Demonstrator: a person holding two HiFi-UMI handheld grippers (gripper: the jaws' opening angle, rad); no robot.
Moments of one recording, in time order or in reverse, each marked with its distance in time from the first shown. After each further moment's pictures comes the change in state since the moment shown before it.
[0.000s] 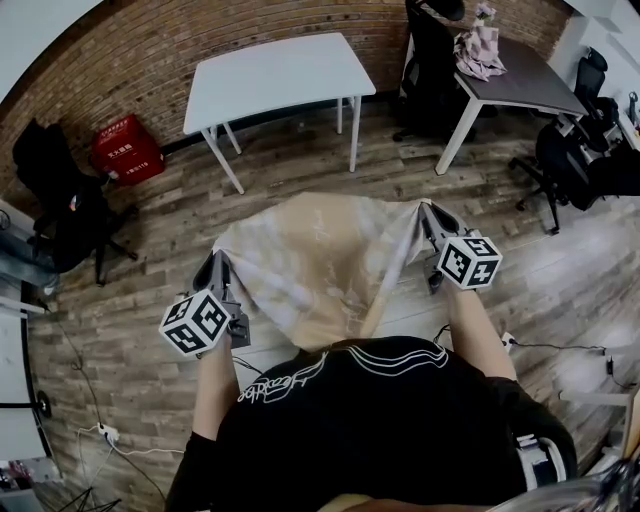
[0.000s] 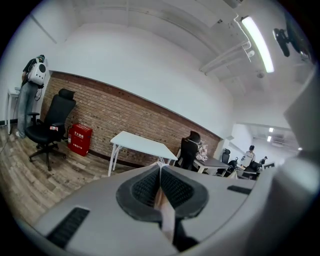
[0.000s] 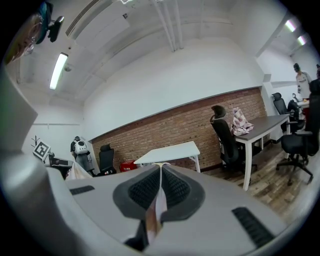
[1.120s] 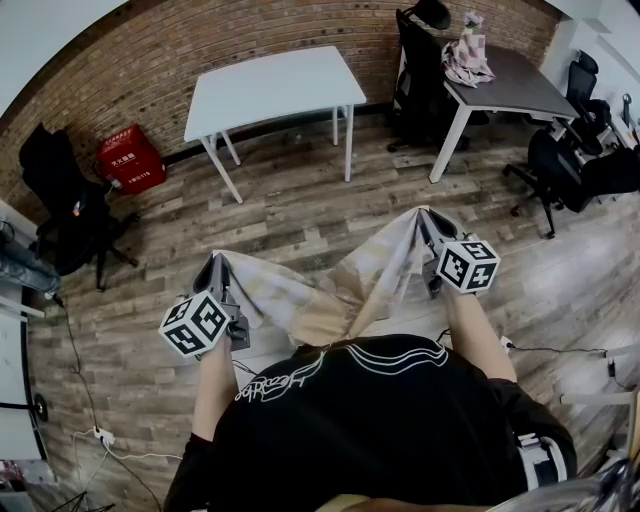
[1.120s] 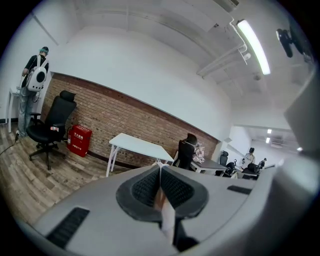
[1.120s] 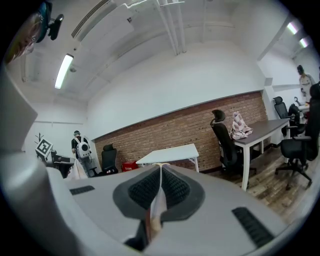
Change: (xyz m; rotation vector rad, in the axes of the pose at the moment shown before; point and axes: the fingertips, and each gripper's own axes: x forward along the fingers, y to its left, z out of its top) left arm -0.037 -0.030 -0.015 -0.003 -0.034 -0.012; right arm -0.054 -0.002 -0.004 -0.032 -0.017 0.017
